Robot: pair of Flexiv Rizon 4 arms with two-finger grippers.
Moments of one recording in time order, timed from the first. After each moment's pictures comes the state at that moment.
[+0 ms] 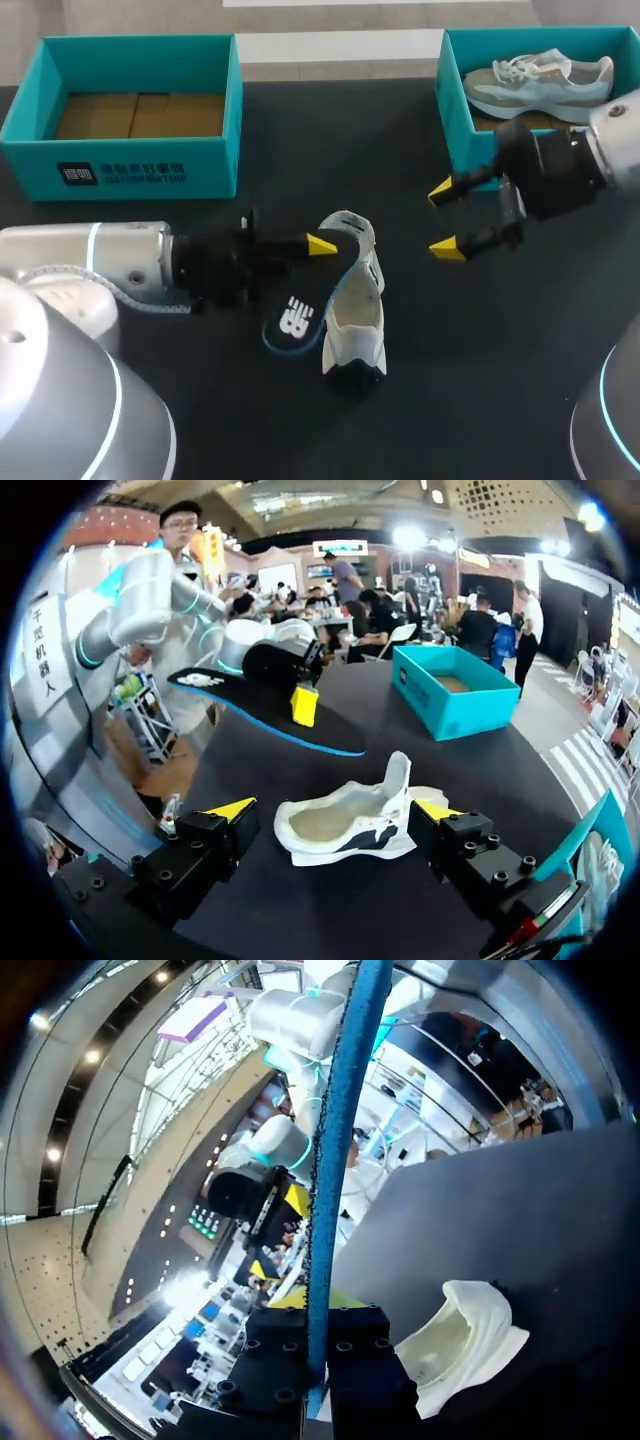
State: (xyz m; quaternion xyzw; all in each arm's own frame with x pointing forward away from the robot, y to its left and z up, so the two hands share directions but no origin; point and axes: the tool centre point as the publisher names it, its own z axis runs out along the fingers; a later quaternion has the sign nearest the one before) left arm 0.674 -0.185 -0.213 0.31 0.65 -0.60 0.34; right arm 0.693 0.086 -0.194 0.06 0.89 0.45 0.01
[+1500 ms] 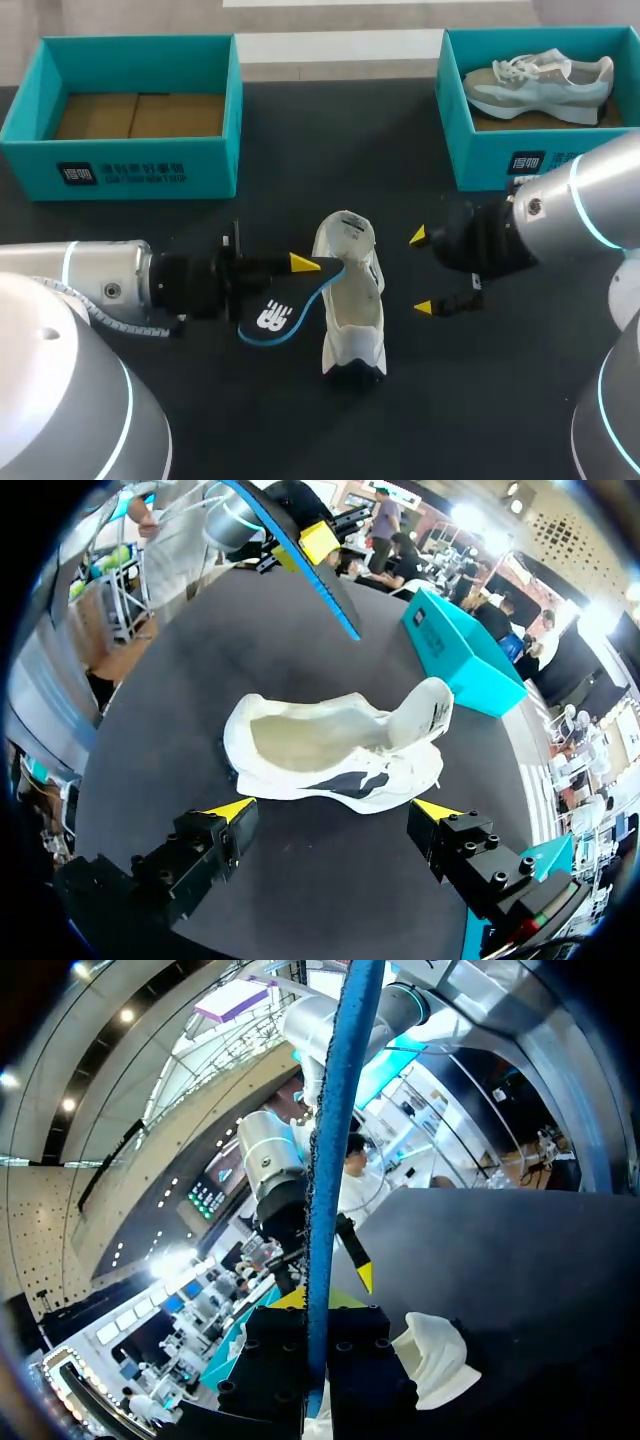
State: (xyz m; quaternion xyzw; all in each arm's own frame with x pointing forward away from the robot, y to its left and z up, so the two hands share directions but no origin) left arm 0.648 -0.168 -0.218 0.26 0.67 -0.63 0.29; right arm 0.697 0.091 -0.297 -0.04 0.95 0.28 0.14
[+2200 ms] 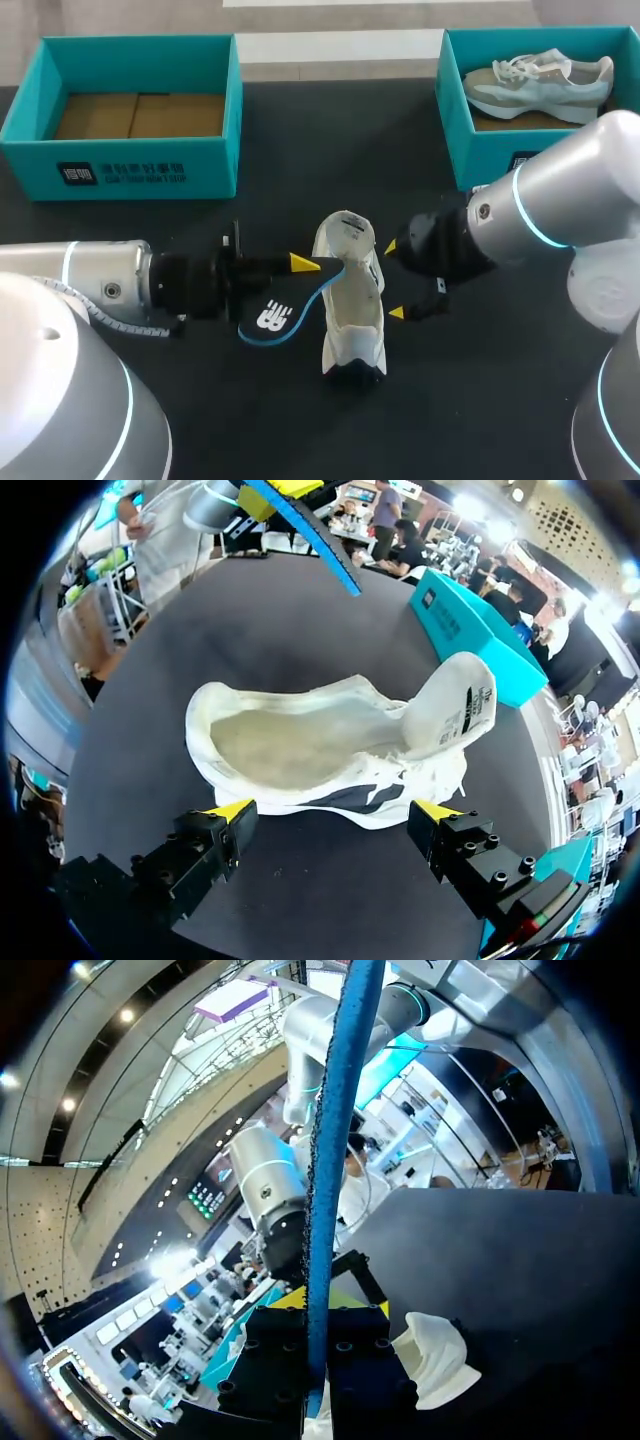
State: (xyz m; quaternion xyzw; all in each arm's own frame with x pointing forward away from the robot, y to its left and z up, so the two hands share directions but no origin) left arm 0.648 -0.168 -0.218 0.26 0.67 -0.63 0.29; right arm 0.712 0.119 -0.339 -0.03 0.96 0.26 0.13
